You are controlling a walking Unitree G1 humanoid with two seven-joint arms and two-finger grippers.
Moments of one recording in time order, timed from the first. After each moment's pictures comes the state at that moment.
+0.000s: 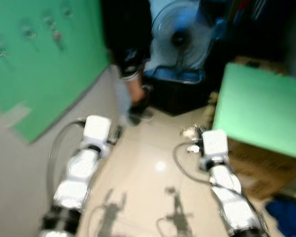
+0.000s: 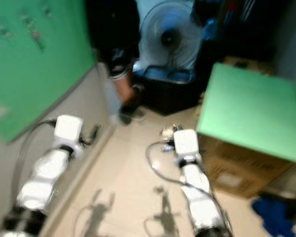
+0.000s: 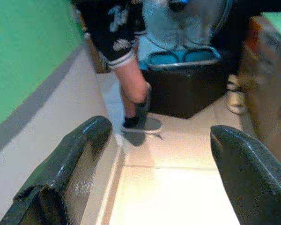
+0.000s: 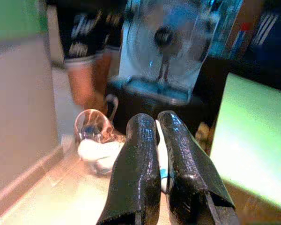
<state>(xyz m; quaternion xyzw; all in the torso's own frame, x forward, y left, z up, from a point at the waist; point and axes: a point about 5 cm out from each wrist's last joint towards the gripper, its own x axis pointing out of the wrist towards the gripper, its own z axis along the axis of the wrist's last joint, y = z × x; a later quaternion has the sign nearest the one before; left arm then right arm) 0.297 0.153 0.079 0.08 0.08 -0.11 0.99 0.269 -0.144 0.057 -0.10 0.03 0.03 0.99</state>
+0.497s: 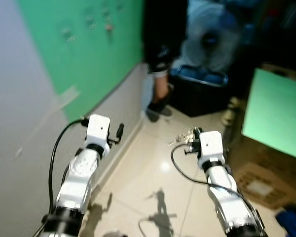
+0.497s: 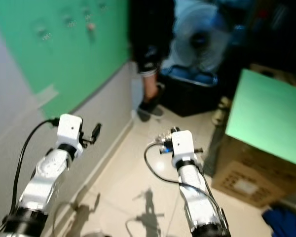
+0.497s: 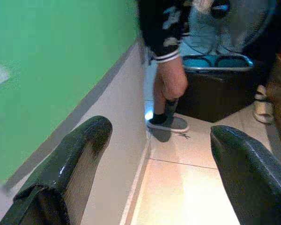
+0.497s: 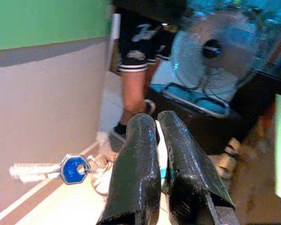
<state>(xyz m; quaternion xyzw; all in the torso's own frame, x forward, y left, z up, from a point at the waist) 0.296 0.161 0.088 0.08 0.06 -0.09 0.99 0.275 -0.135 0.059 -0.10 0.02 0.04 0.99</state>
